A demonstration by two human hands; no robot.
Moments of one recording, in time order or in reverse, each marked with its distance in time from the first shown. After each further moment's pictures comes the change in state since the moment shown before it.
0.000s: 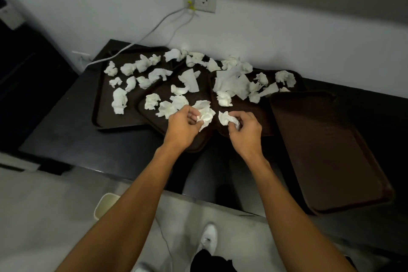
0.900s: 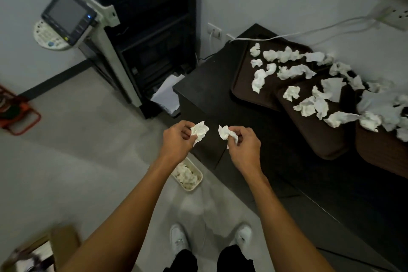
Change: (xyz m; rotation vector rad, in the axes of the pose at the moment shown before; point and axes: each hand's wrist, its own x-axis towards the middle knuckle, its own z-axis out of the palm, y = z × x) left_hand -0.207 -0.217 -0.303 0.026 0.354 -0.355; right_hand -0.207 -0.172 0.268 0.115 -0.446 -0.147
